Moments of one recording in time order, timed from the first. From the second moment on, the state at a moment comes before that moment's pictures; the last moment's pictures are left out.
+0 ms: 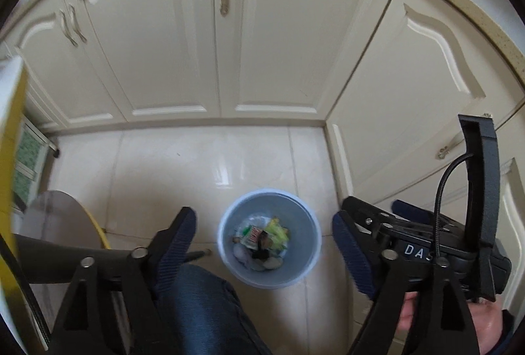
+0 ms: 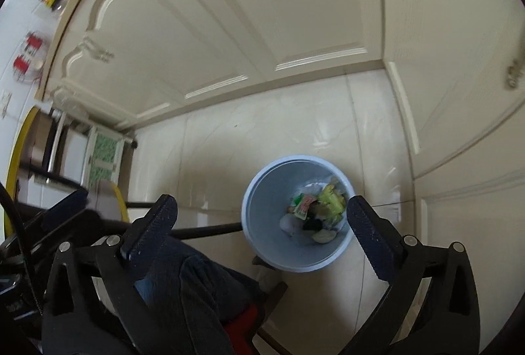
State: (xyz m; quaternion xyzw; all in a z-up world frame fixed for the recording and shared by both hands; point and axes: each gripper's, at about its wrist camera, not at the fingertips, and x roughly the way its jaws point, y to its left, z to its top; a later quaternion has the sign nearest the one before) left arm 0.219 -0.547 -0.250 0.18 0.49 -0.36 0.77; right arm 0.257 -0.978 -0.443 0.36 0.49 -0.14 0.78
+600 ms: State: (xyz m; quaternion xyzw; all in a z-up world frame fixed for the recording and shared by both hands) left arm 0.168 -0.468 -0.155 0.11 0.41 -0.39 0.82; right arm 0.253 -0.954 -0.352 0.32 0.44 -0.17 0.82
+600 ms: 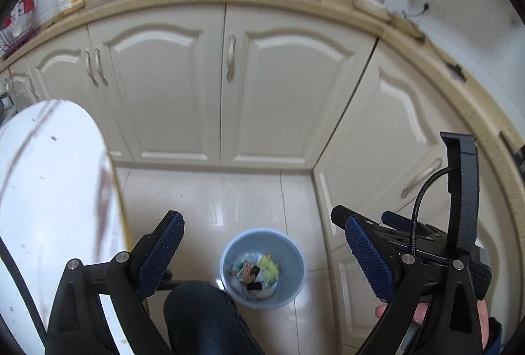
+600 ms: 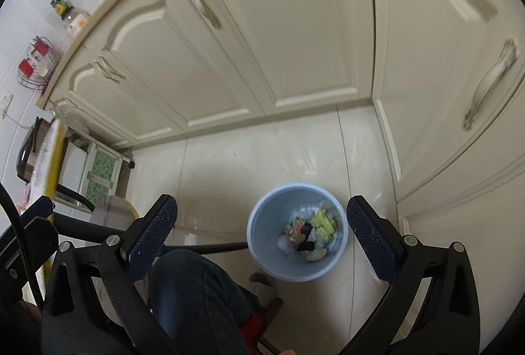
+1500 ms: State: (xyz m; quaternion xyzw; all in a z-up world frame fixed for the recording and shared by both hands) left arm 0.090 -0.124 -0.034 -0.01 0.25 -0.21 0.95; right arm 0.327 -0.723 -0.132 0.15 0.31 -0.03 0.94
